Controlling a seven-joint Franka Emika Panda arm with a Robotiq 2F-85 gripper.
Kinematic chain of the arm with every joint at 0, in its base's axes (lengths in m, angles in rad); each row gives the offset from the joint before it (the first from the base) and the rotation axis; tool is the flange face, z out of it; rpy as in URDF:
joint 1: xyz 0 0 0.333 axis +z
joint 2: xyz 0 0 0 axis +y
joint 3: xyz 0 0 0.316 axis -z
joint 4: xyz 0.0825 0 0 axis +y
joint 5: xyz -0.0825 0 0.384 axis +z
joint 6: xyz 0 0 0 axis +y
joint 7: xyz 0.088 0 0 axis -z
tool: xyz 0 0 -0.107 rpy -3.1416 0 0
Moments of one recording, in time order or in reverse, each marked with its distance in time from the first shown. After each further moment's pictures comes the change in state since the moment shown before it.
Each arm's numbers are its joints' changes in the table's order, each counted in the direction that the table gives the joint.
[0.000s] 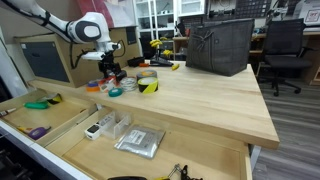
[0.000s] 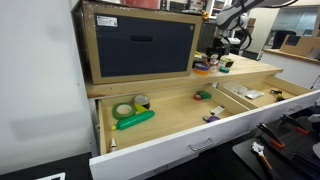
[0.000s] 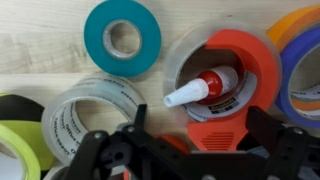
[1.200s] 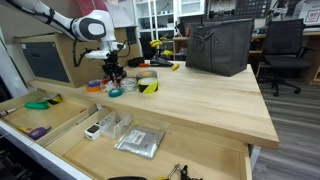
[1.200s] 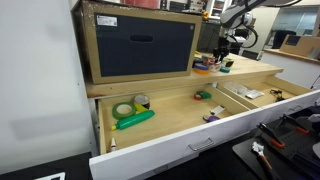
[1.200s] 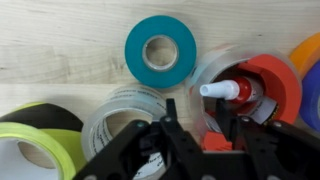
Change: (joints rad) arm -0.058 0.001 -0.003 -0.028 0.002 0.081 -0.086
